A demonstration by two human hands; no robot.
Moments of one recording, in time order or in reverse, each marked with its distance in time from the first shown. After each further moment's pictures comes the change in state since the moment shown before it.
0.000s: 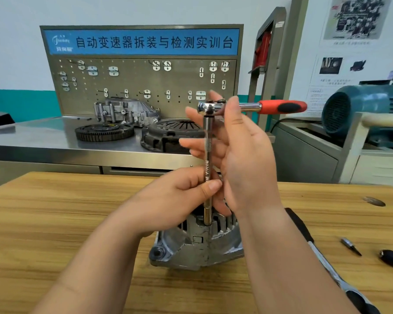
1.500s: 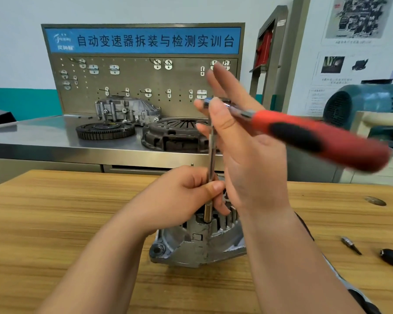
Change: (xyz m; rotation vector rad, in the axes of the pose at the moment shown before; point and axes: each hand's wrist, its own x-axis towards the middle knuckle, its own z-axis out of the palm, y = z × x) left_hand 0.001 0.002 0.004 0.143 0.069 -0.043; right_hand 0.001 -0.002 0.001 -0.075 -0.060 -0.258
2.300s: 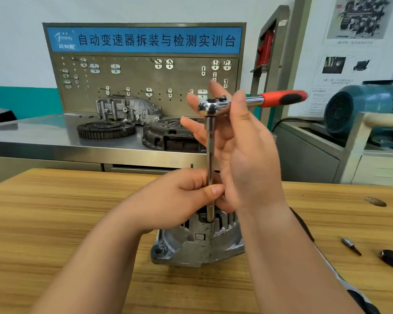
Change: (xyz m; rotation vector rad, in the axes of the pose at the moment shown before) left_hand -0.002 0.002 -0.004 -0.029 -0.090 0.008; right_hand 0.001 0.007 -0.004 0.131 0.017 0.150
